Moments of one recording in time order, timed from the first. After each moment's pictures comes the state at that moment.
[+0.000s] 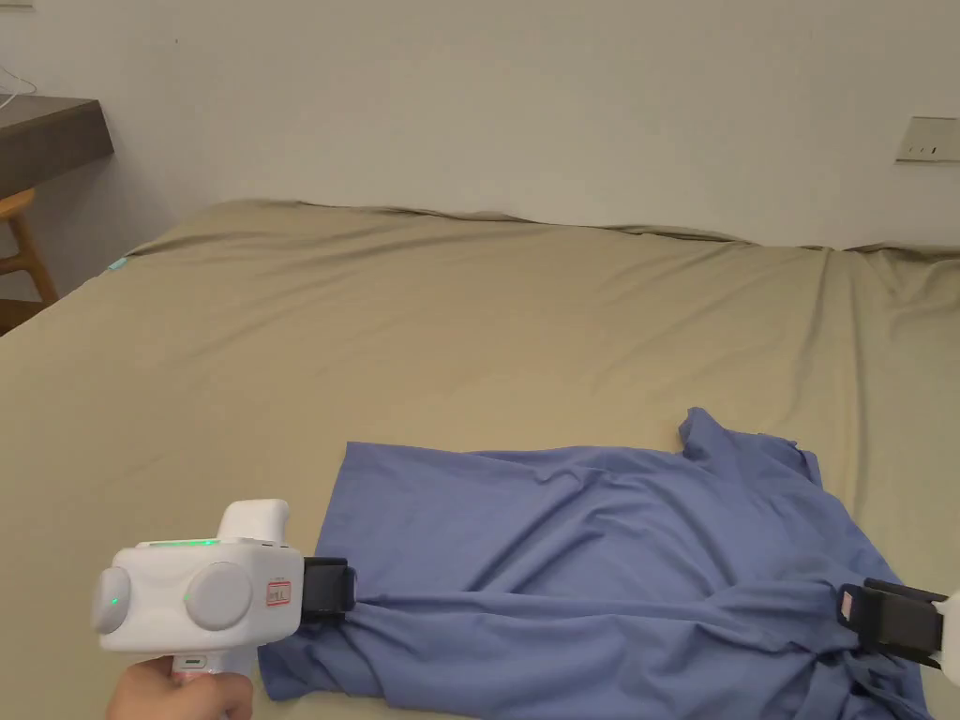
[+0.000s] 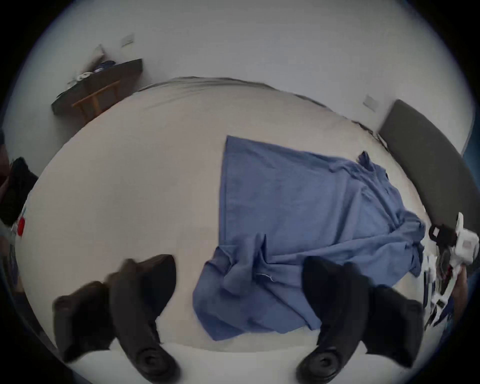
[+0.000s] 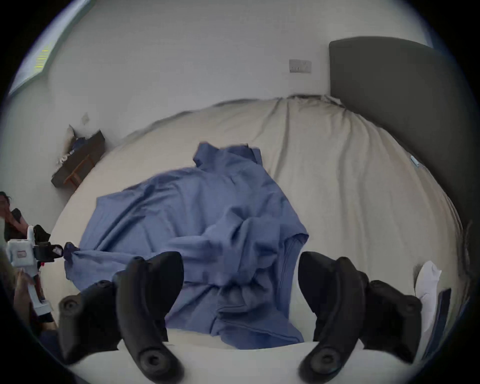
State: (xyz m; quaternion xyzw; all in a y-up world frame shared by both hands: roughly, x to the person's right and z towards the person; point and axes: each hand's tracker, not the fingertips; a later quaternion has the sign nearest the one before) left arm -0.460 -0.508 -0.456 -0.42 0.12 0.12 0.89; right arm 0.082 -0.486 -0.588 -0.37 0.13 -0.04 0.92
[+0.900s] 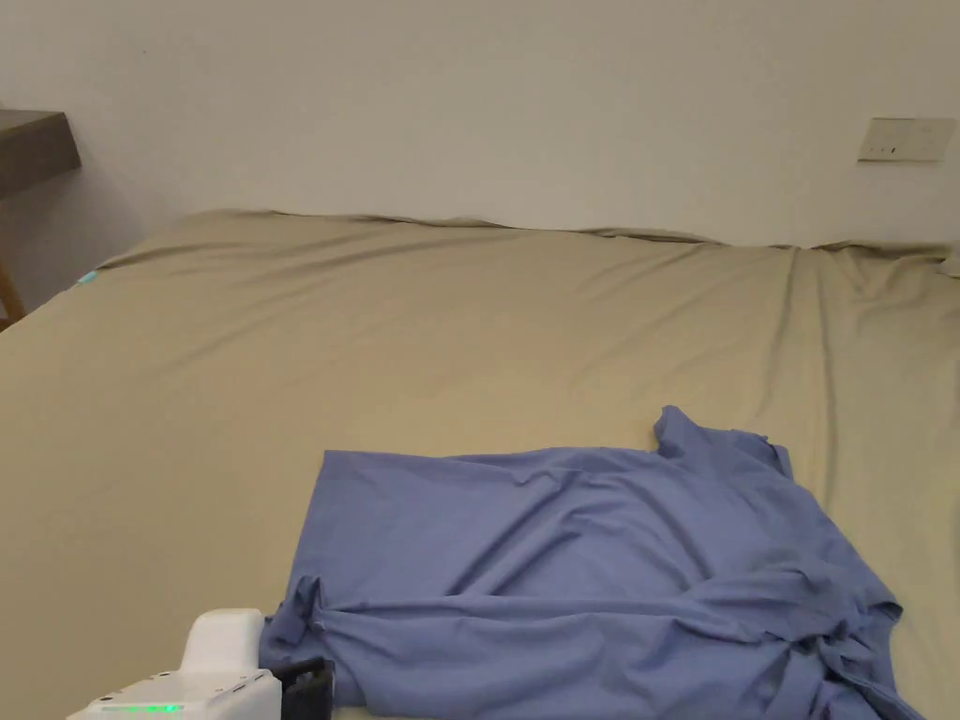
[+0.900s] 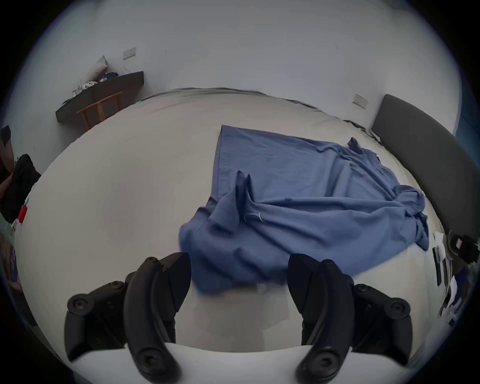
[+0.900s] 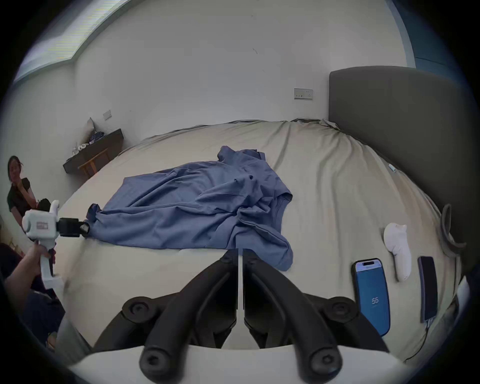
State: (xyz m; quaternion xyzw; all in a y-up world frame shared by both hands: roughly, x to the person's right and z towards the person) left arm -0.421 -0.549 -0.405 -0.38 0.11 0.10 0.91; right arm 0.110 -0.484 -0.432 -0.31 0.14 0.00 0.94
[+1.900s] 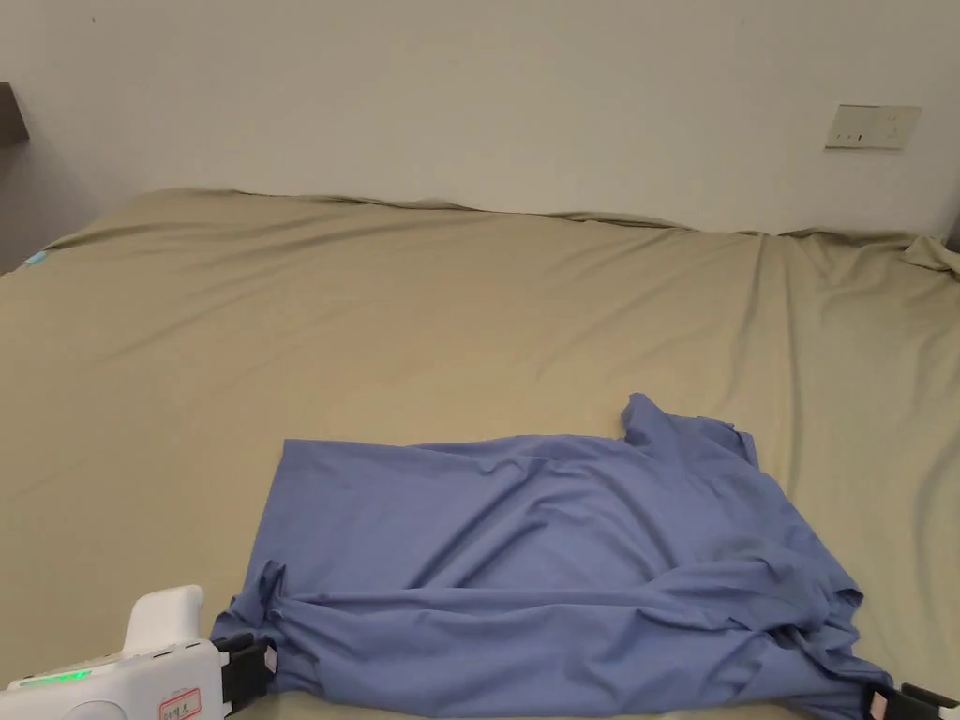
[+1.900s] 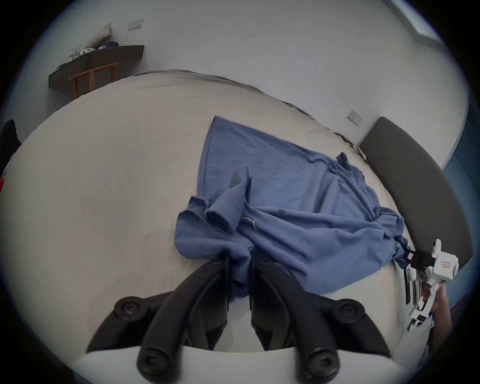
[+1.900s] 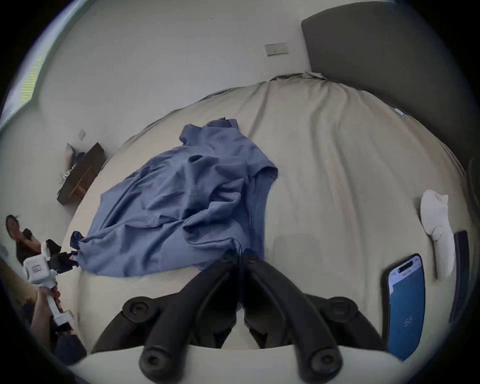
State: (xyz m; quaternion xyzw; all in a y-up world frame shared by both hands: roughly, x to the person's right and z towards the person) left arm -0.447 -0.551 -0.408 -0.38 0.06 0.20 0.90; right arm 0.139 -0.528 -0.532 -0.40 0.11 -0.10 0.90
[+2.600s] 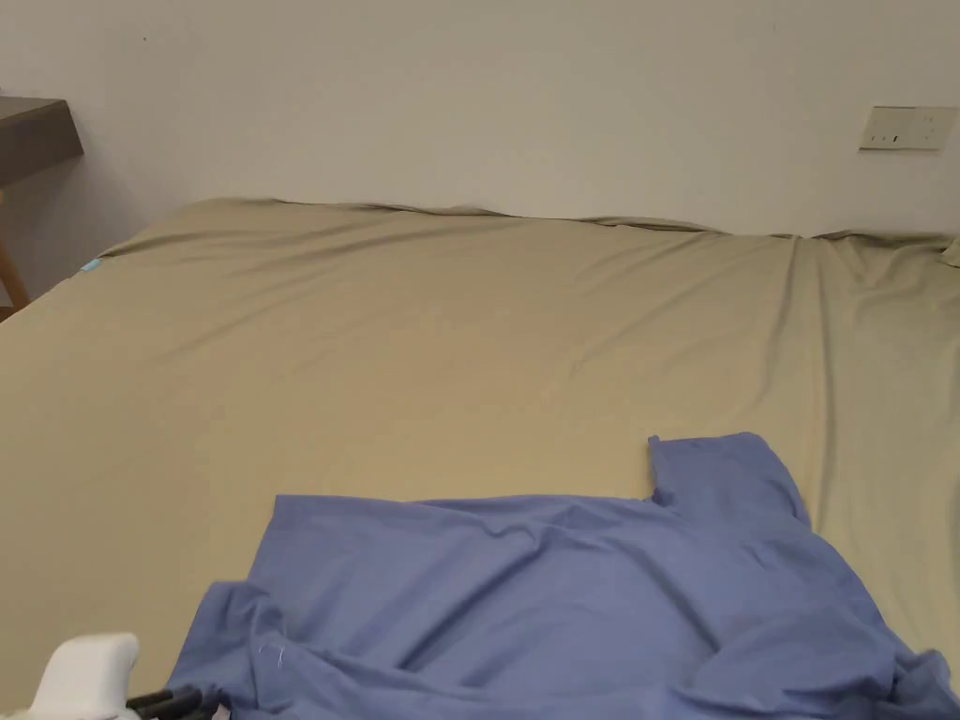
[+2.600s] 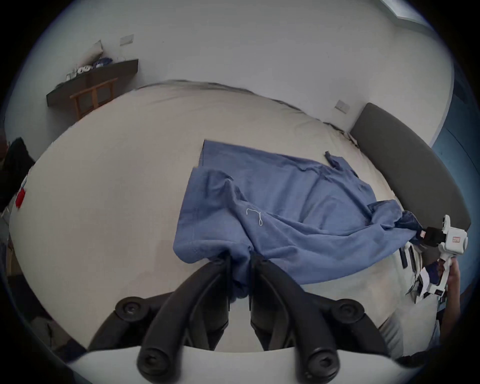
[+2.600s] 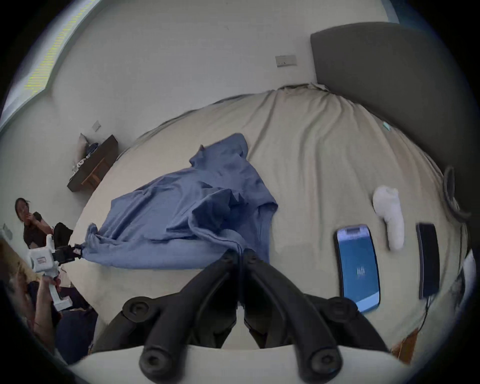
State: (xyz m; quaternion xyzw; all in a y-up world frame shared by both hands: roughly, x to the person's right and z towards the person) left arm -0.454 -0.498 -0.294 -0.40 0.05 0.15 0.90; right arm 0.172 -0.457 -0.431 -0.41 0.14 -0.08 0.90
